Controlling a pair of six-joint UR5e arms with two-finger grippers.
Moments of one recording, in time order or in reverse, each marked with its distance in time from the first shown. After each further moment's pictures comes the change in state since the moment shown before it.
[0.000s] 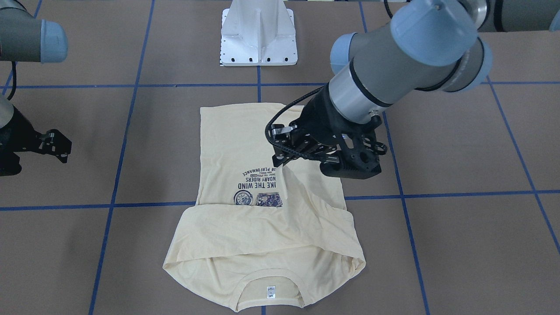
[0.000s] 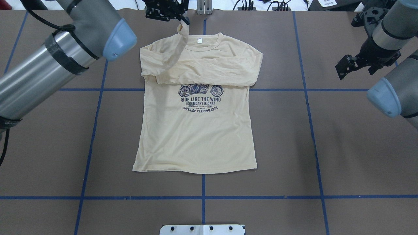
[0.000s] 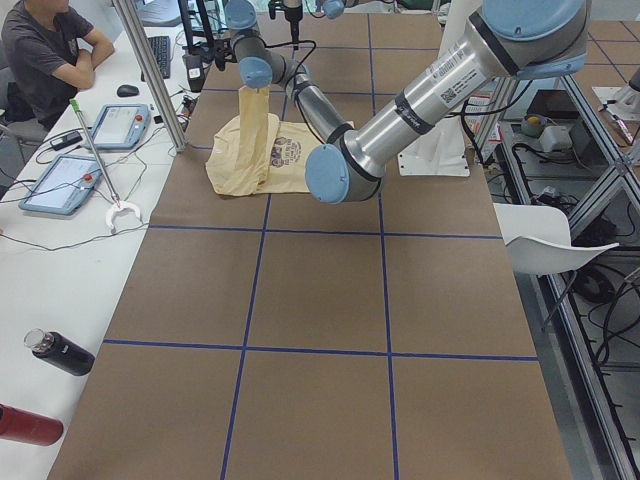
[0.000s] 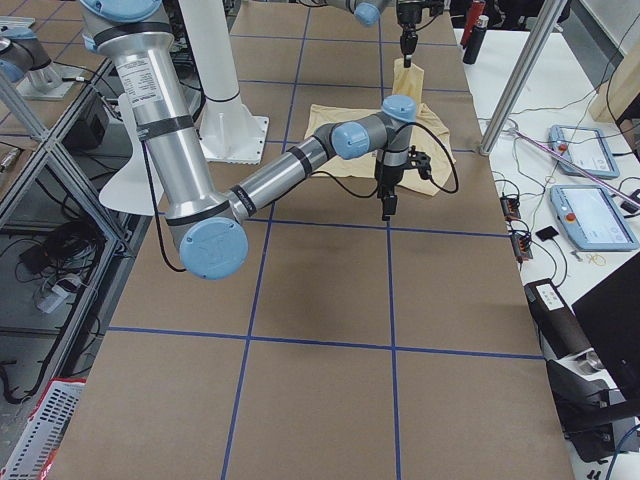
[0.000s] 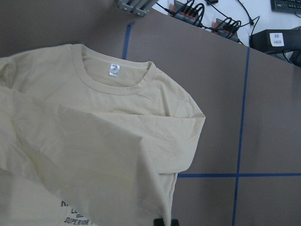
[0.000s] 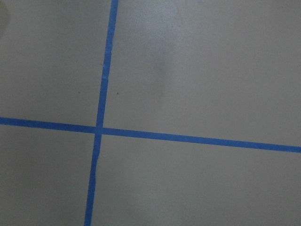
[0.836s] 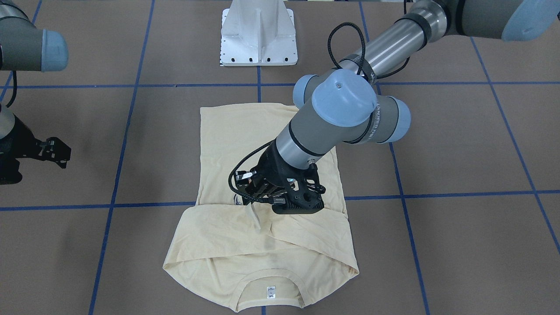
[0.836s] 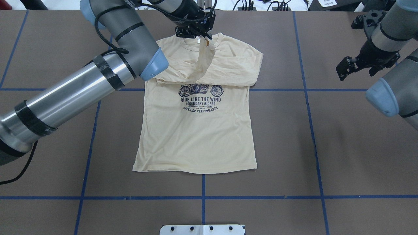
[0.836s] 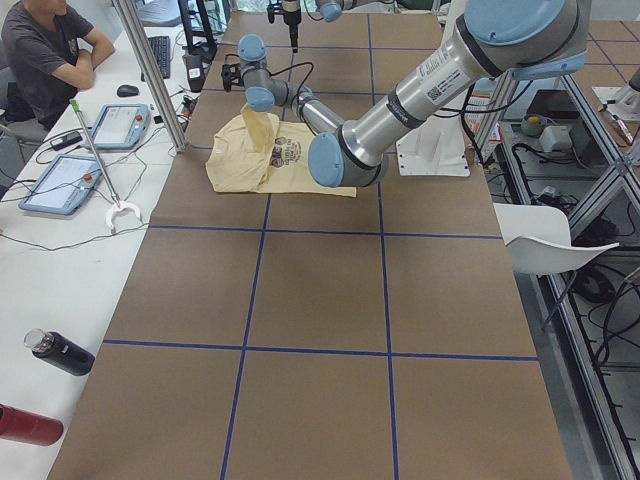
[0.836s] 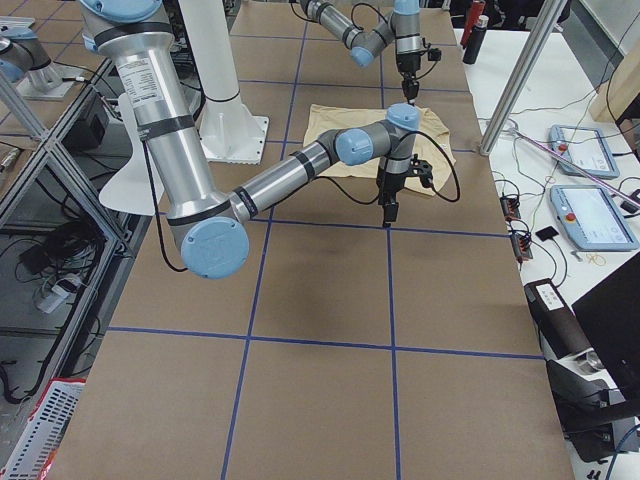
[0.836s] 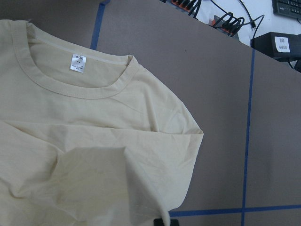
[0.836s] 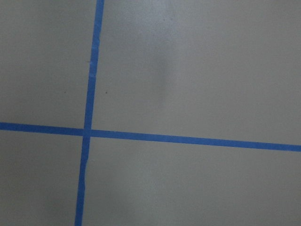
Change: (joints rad) left arm 0.146 -0.075 0.286 -0.259 0.279 -0.049; right arm -0.003 0.009 -0.053 0.013 0.000 0.003
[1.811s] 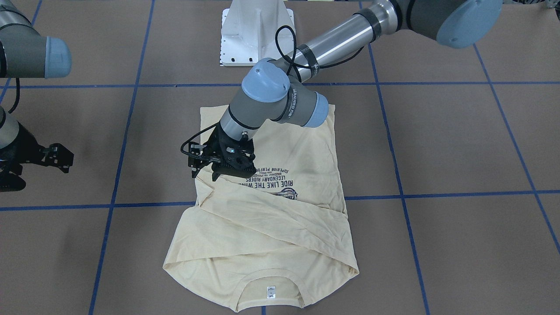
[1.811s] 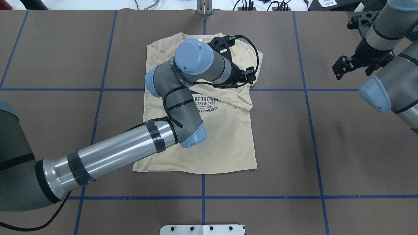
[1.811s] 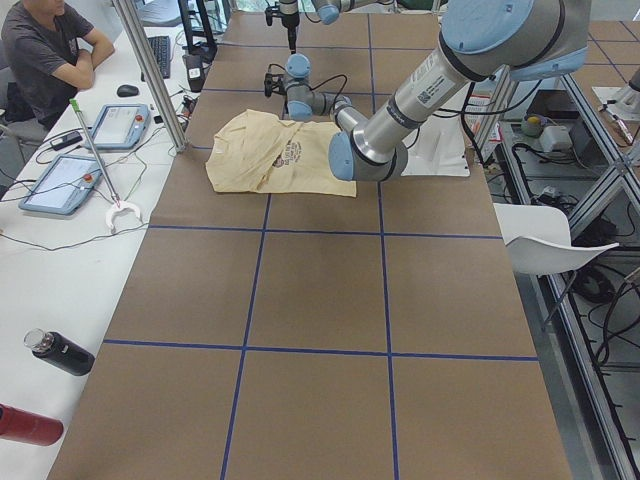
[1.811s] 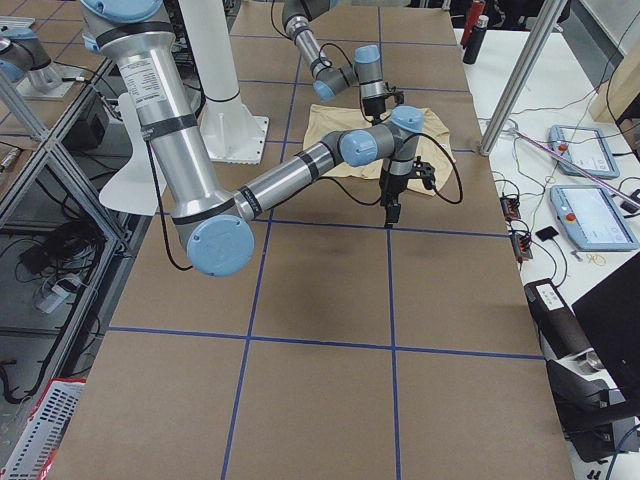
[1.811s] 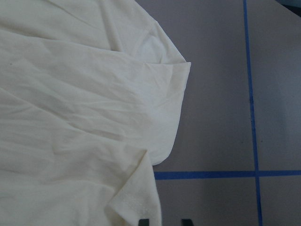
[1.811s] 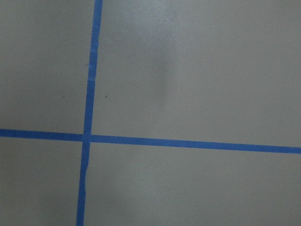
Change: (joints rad) left arm 0.217 -0.025 0.060 -0.129 0.251 0.009; right arm -0.003 0.020 -0.032 0.002 0.004 0.006
